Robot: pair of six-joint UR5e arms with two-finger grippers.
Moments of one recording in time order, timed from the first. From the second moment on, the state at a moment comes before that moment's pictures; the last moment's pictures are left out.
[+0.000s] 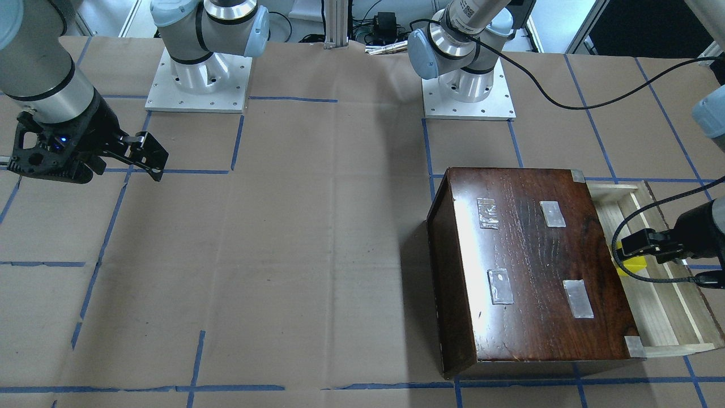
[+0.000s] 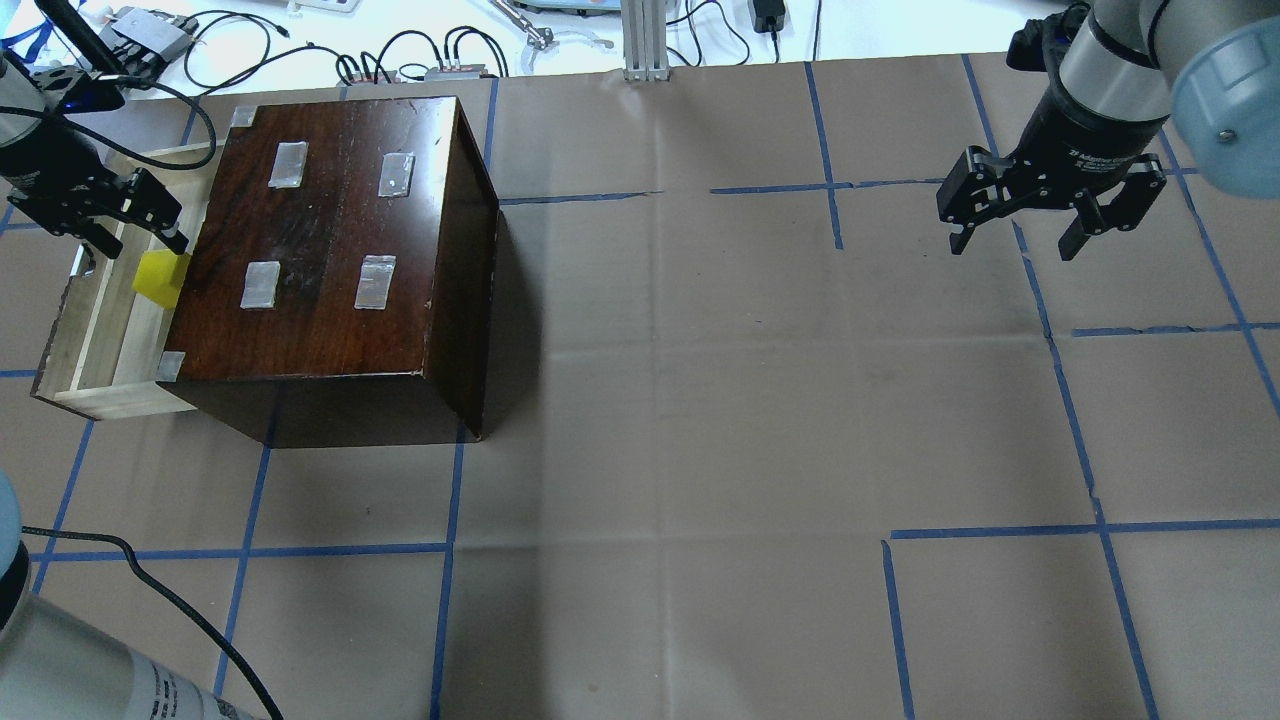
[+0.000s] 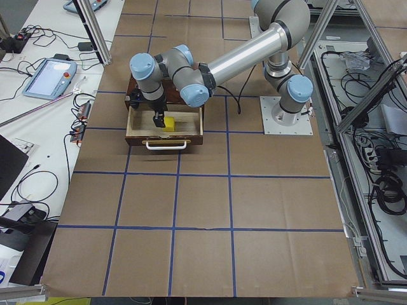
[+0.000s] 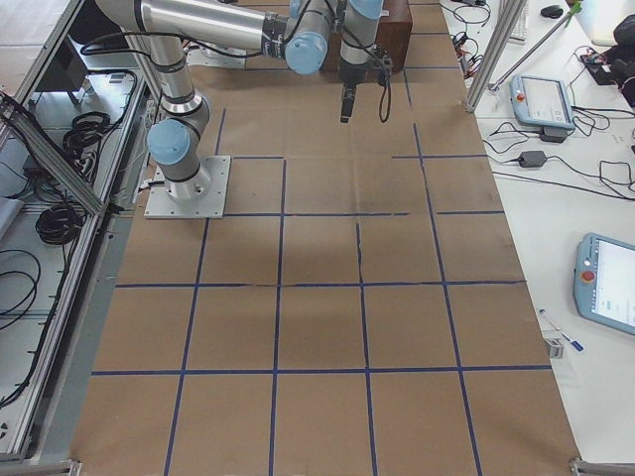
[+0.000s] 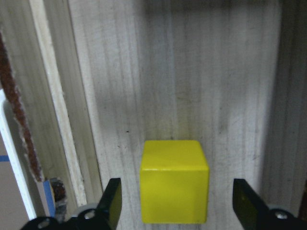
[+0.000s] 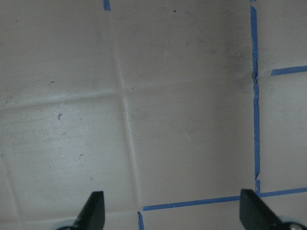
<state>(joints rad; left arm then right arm) -1.08 -1.94 -1.41 -1.46 1.57 0.52 1.43 -1.52 1.65 -1.63 -1.57 -0.03</state>
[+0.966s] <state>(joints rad) -1.40 -1.71 -1.47 -1.58 1.57 0.16 1.43 -1.52 1.65 -1.63 -1.57 -0.02</state>
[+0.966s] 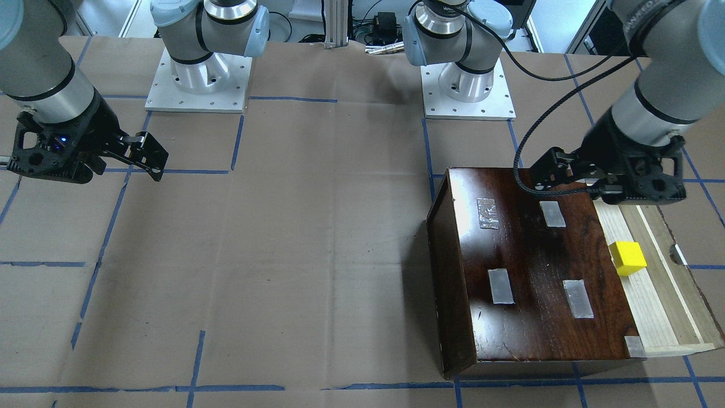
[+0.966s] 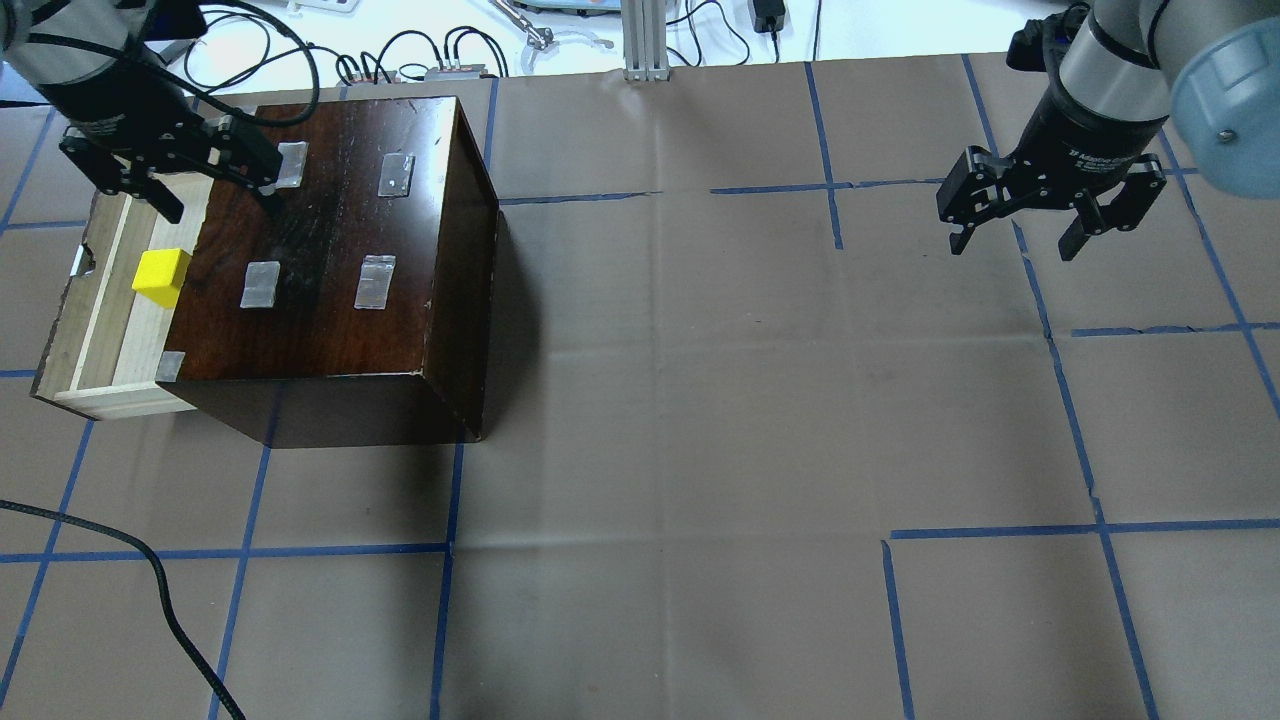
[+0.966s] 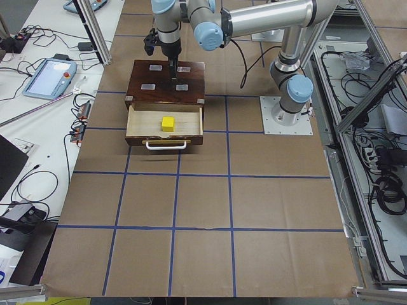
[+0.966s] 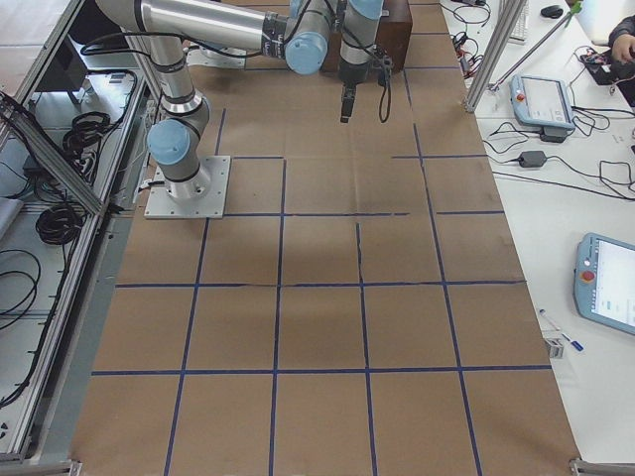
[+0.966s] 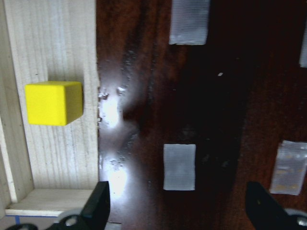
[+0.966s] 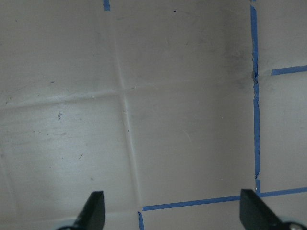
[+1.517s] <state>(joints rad) -1.55 -1.69 -1.47 -1.61 1.57 0.01 1.43 -1.52 1.65 -1.63 -1.57 -0.03</state>
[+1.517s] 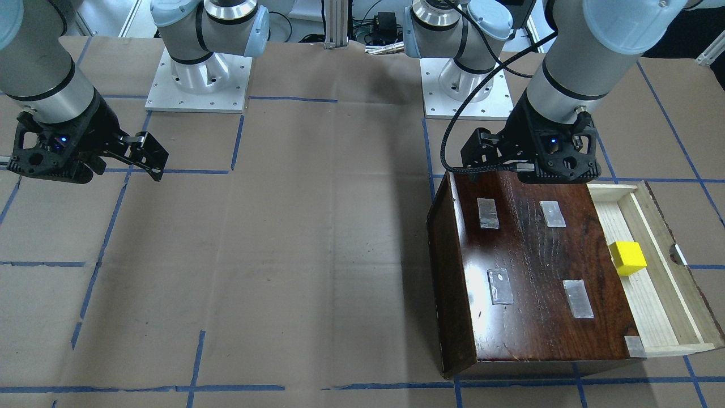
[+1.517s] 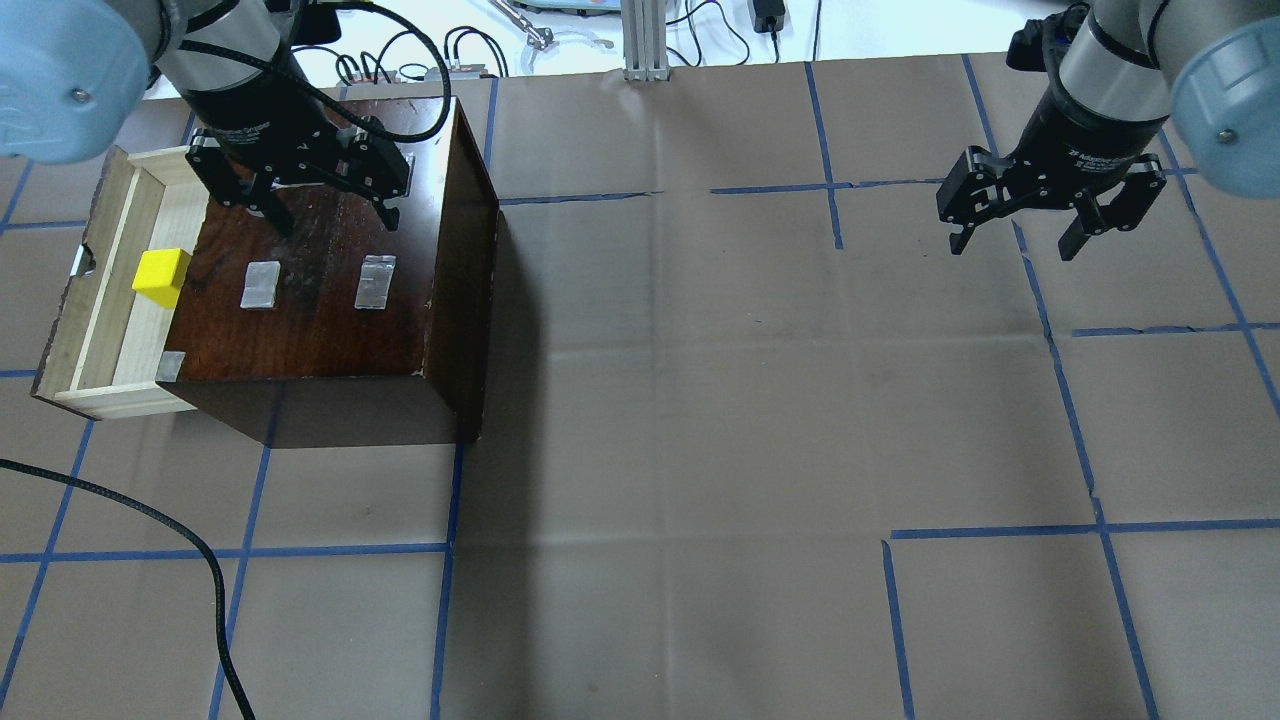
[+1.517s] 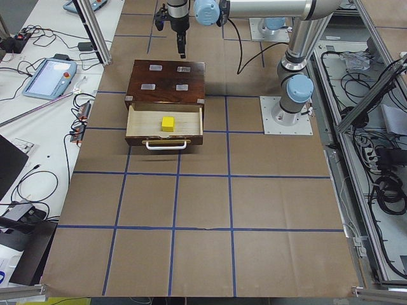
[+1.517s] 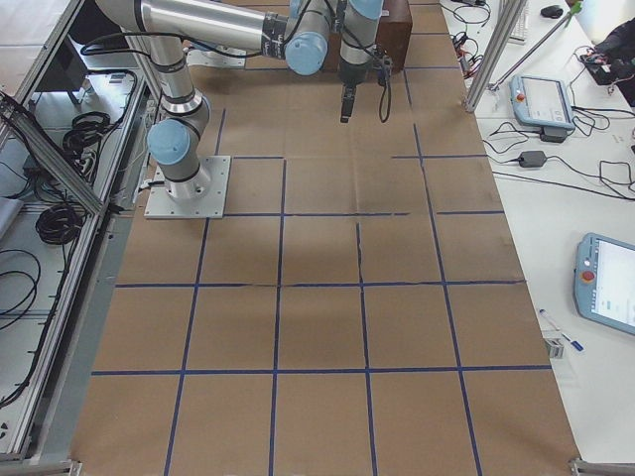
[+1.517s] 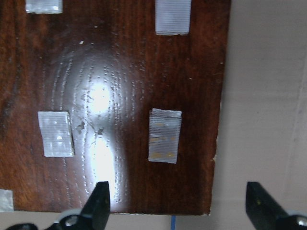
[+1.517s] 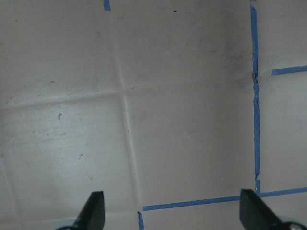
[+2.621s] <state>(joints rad) -1.55 -1.70 -1.48 -1.60 1.57 0.01 1.43 -1.52 1.65 -1.63 -1.57 -0.03</state>
